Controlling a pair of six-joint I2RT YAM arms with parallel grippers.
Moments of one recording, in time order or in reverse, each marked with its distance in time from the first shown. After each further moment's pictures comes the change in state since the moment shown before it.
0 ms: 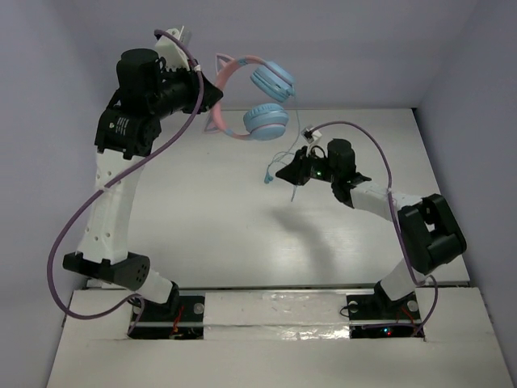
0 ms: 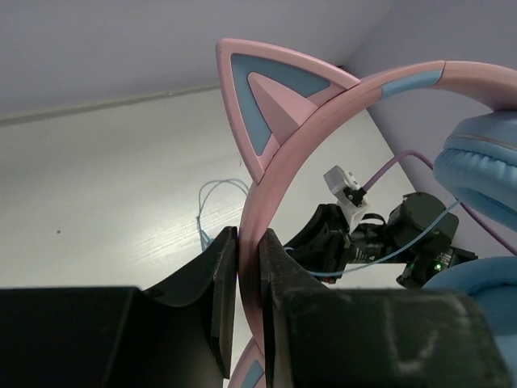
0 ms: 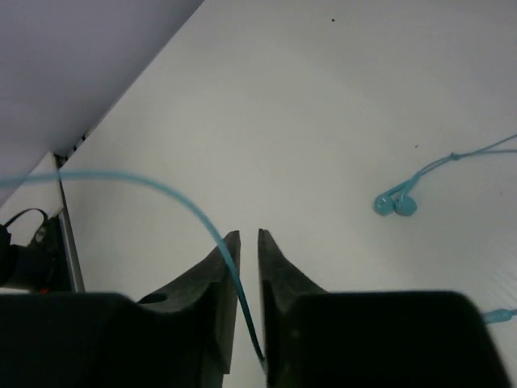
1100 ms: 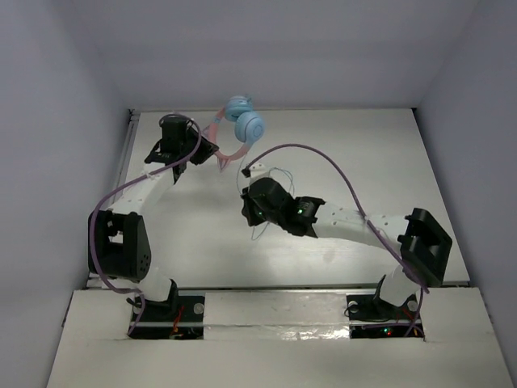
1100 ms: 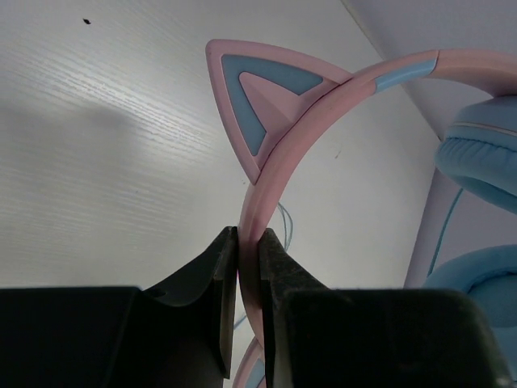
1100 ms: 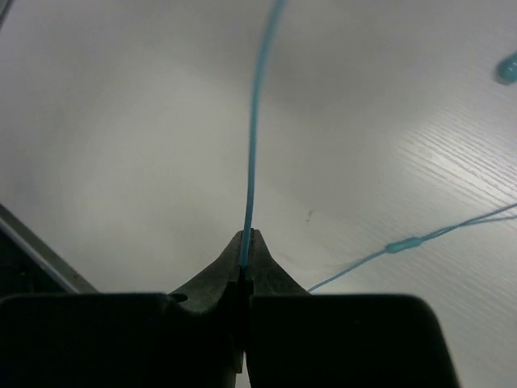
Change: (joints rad) left arm 0.142 0.055 -0.933 0.629 -0.138 -0.636; right arm 0.603 -0.003 0.220 -0.582 0.900 0.150
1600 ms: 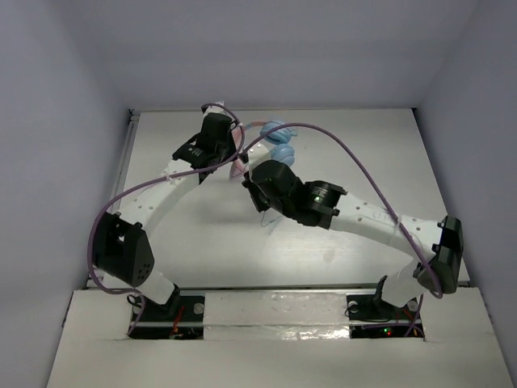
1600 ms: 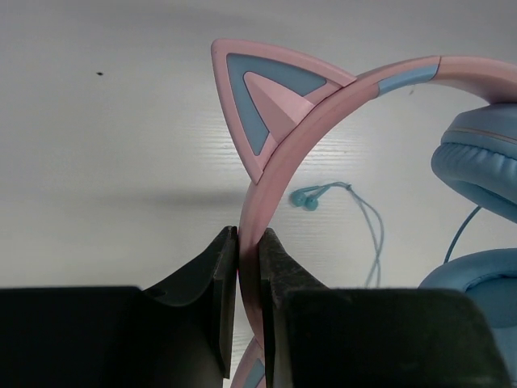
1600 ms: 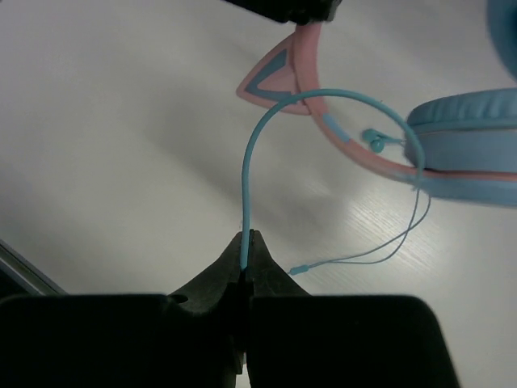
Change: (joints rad) left arm -0.310 -0.002 0.179 -0.221 -0.384 0.397; right arm 0.073 -0.070 0.306 -0.360 0.183 -0.253
